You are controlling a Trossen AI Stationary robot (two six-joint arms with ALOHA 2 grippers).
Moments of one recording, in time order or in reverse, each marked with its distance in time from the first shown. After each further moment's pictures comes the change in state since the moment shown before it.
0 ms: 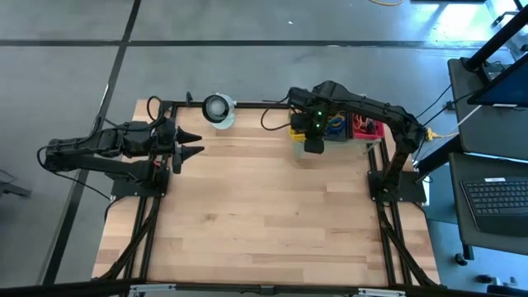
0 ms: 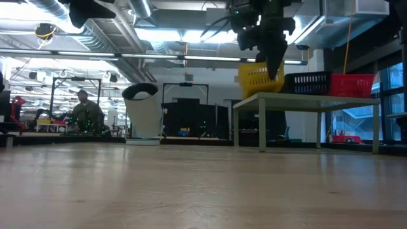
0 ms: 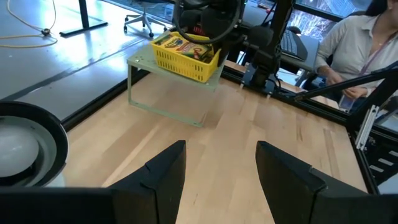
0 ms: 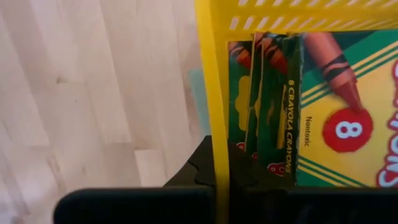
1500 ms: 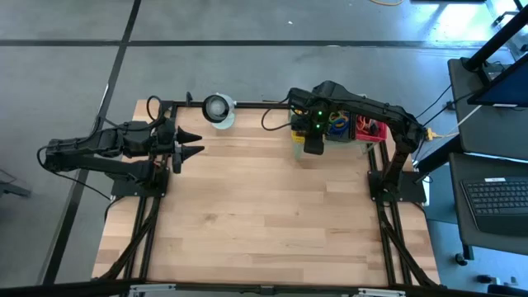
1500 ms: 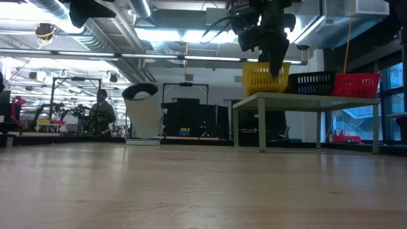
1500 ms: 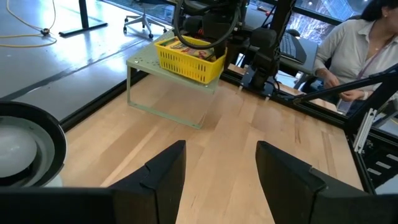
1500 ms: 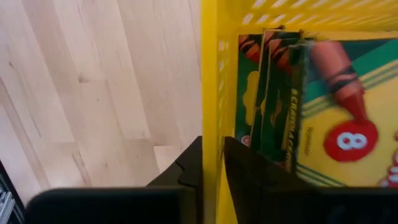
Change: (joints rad) left arm 0.000 0.000 0.000 0.008 0.000 -0.009; right arm 0.000 0.002 -0.002 -0.026 -0.060 0.039
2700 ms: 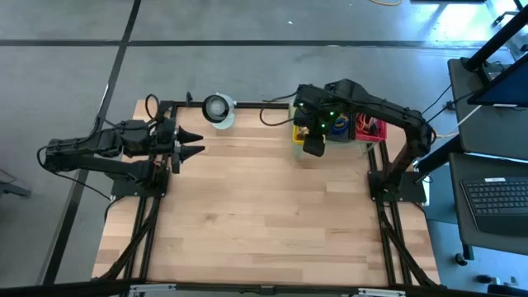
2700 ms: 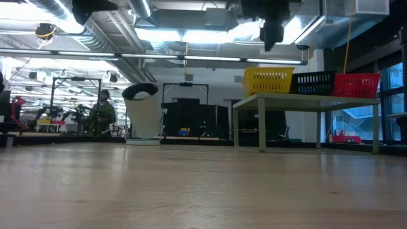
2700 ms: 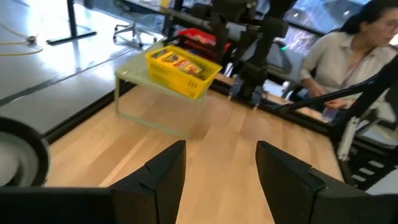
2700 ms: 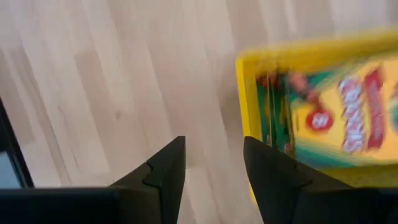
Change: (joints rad) left arm 0.000 0.000 0.000 0.047 0.030 0.003; right arm 0.084 -0.093 0.103 -0.013 0.007 0.204
